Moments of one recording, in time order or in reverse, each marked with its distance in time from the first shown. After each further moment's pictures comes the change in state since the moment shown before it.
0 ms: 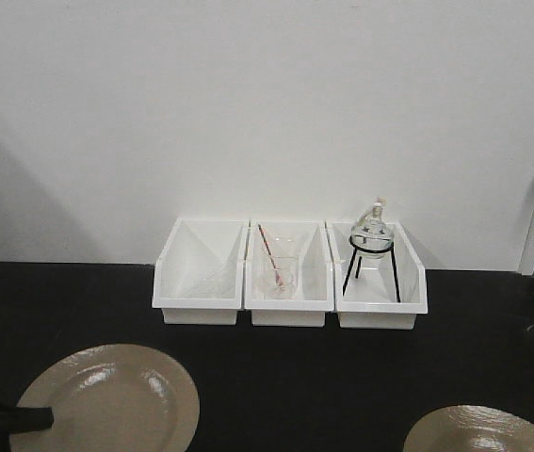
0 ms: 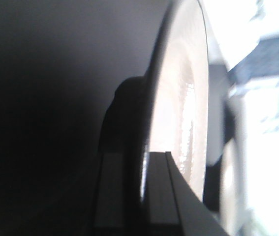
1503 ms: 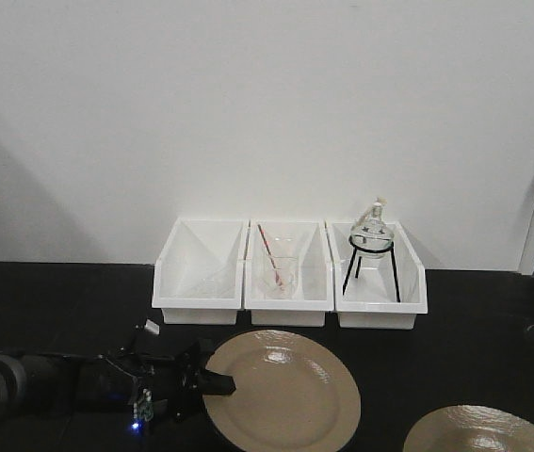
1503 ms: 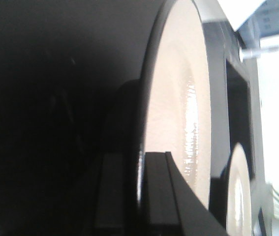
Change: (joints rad) left arm -0.555 0.236 -0.418 -0.113 -0.334 -0.219; right arm 0.000 0.000 0.000 0.000 -0.001 0.000
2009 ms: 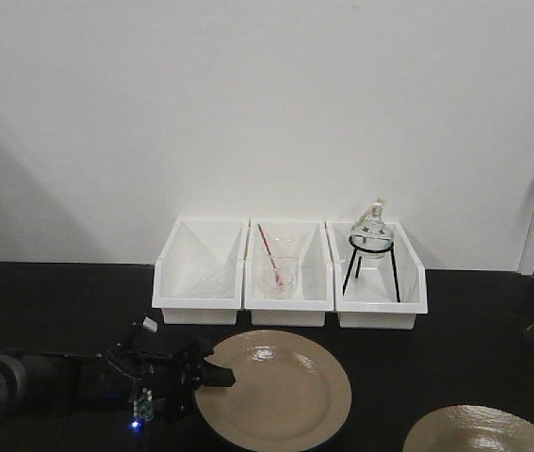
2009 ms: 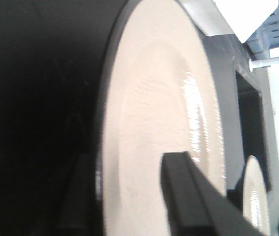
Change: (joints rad) left arm 0.000 0.000 -0.001 -0.018 -0.056 0.064; right arm 0.000 0.000 0.000 0.000 0.000 0.000
